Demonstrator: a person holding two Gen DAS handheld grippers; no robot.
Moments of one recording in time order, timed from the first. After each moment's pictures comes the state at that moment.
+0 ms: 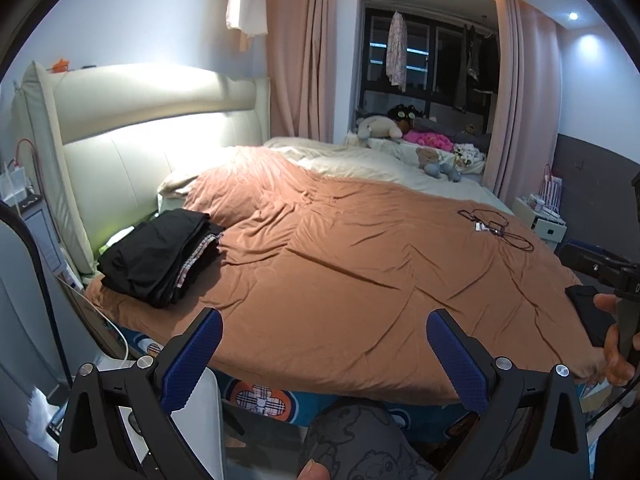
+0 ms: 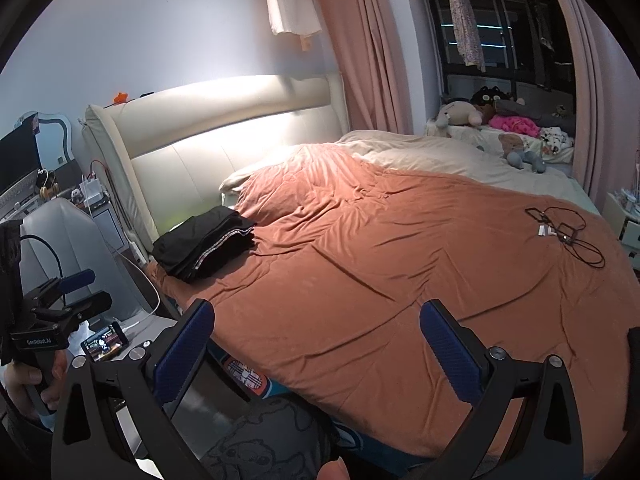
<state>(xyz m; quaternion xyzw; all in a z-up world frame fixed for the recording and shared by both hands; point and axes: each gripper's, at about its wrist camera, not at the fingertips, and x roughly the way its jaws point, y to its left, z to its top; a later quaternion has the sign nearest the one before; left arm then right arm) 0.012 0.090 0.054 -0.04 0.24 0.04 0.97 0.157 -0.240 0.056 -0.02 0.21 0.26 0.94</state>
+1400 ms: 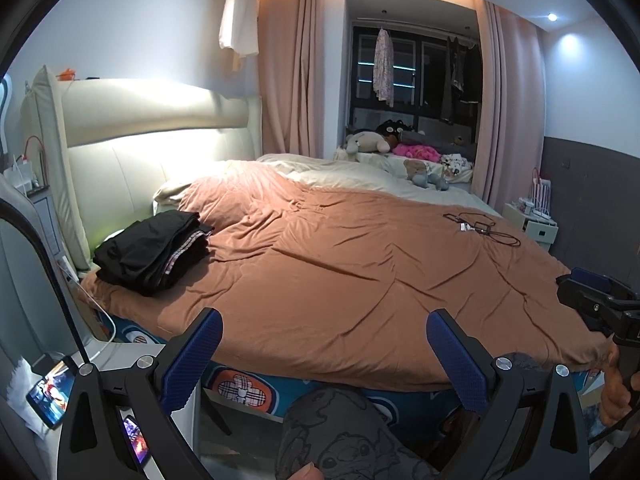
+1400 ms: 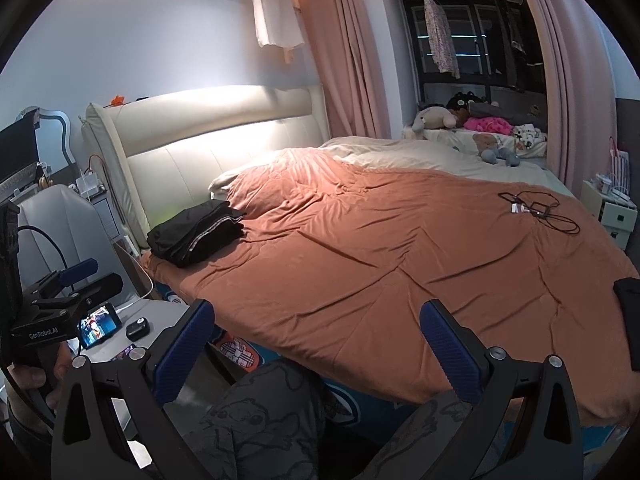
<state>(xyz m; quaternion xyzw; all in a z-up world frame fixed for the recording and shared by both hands) -0.040 0.042 0.013 -0.04 0.20 0.03 0.98 0.077 -0.264 -0.011 0.00 0.18 0.23 0.95</state>
